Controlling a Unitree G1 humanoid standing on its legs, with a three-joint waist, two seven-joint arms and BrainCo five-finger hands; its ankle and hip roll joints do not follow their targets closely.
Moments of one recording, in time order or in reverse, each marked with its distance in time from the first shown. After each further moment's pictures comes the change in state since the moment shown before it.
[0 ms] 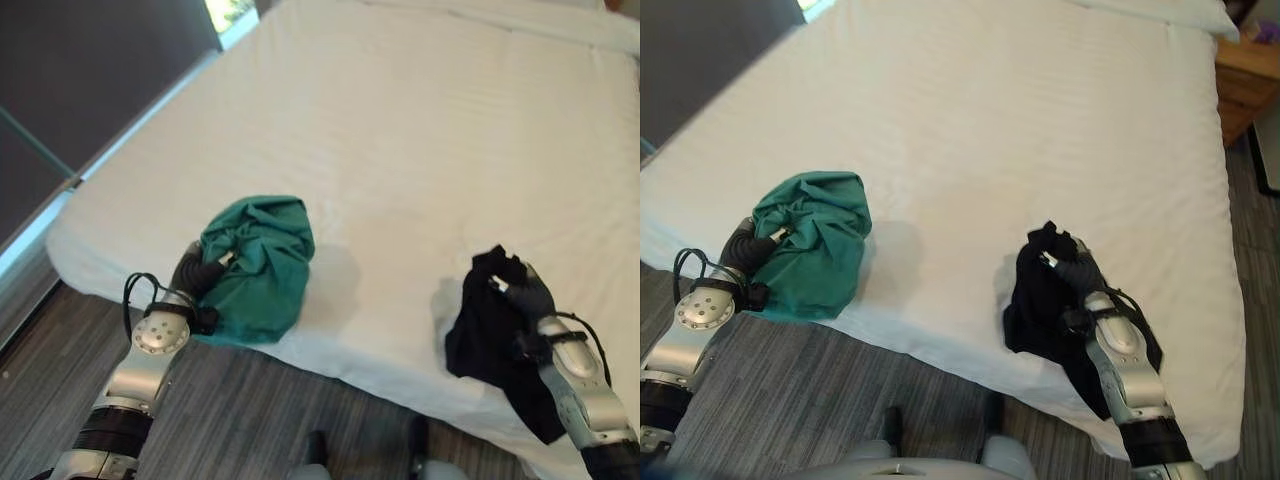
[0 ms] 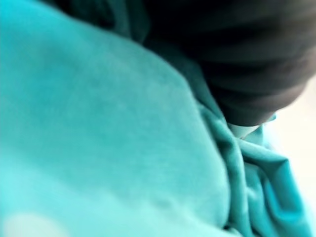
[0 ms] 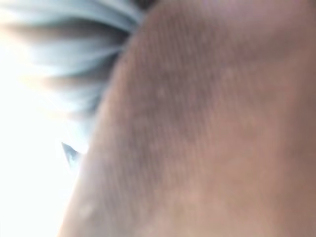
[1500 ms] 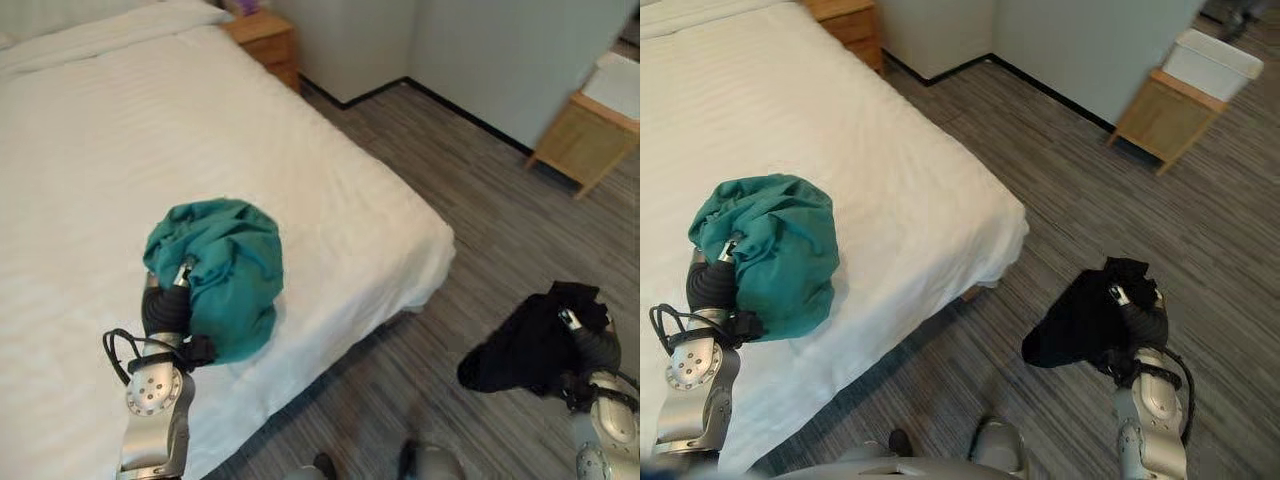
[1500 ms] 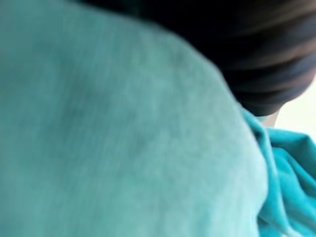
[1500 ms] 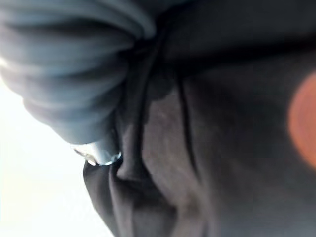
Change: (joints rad) left arm 0.255 -0.296 0.254 -0.237 0.140 -0.087 0.017; right arm 0.245 0.186 -0.296 -0.009 -0.128 -0.060 -0.140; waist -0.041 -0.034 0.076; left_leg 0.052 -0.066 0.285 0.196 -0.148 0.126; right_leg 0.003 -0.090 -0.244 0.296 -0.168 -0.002
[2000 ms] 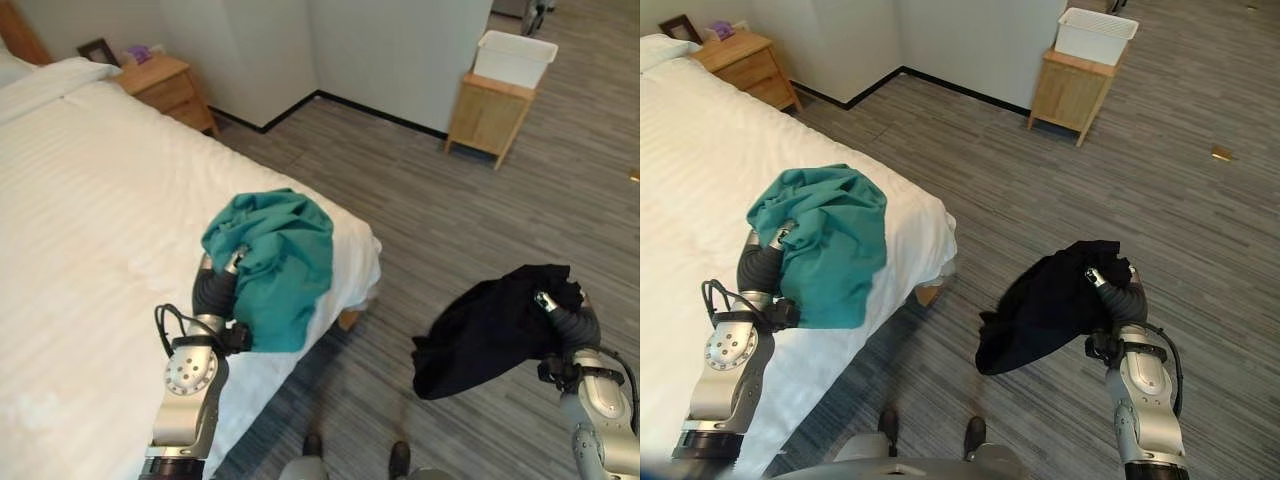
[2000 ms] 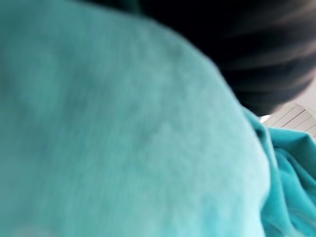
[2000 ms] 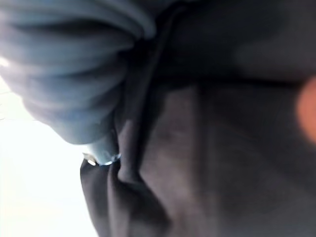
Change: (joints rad) left arm -0.085 -0.015 -0.197 -0.013 -0.009 -0.001 -0.051; right arm 0.009 -0.077 0.066 -0.008 -0.008 0.032 0.015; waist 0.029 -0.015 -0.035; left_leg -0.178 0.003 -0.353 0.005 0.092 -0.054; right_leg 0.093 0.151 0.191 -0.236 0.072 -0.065
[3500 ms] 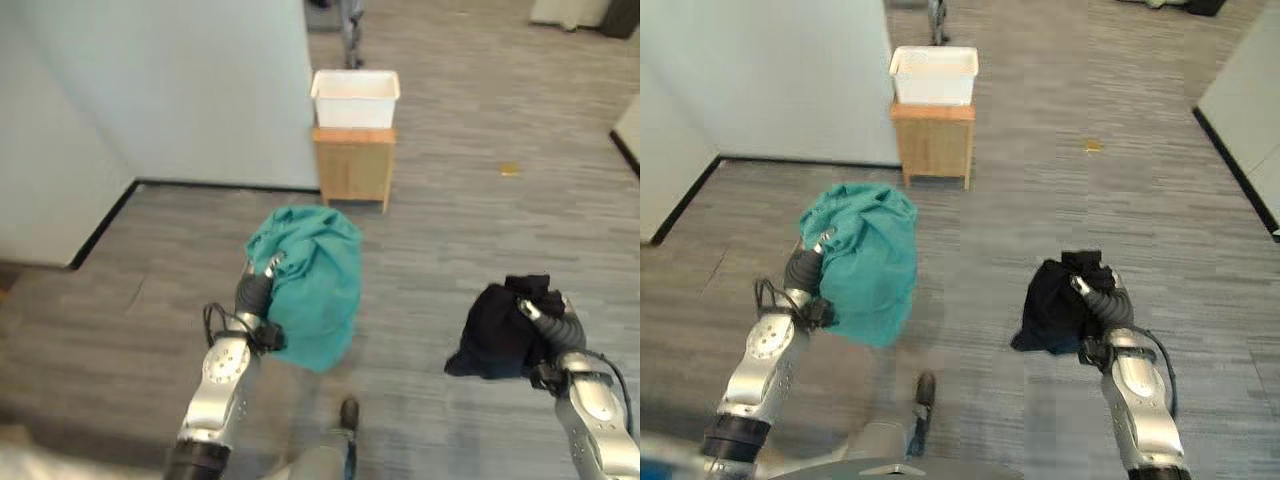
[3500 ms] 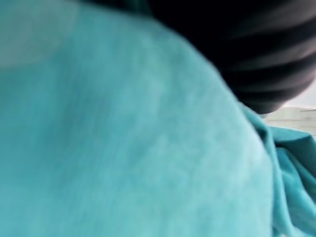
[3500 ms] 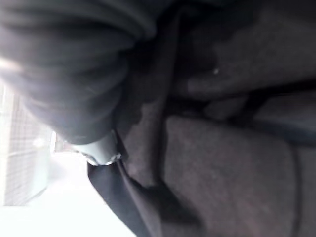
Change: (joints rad) left arm -0.043 -0.040 -0.123 0.149 -0.081 0.037 0.007; right arm 0.062 -0.048 0.073 0.041 -0.009 0.018 -0.010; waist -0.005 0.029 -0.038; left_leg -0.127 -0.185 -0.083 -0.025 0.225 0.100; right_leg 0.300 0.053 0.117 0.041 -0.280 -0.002
